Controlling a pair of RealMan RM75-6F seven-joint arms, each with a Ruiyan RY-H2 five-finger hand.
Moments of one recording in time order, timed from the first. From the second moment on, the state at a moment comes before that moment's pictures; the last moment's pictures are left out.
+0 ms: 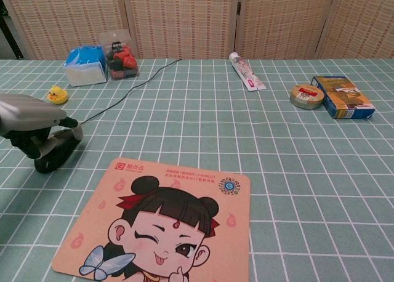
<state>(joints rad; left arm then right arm) -0.93 -1.29 0.08 -1.83 0.53 1.03 0.87 0.05 -0.99 0.03 -1.67 -1.56 1.49 0.20</state>
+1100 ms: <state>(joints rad) -0.73 -1.07 0.18 -1.92 0.86 1.12 0.75 0.05 -0.99 0.02 -1.68 -1.58 1.50 0.20</state>
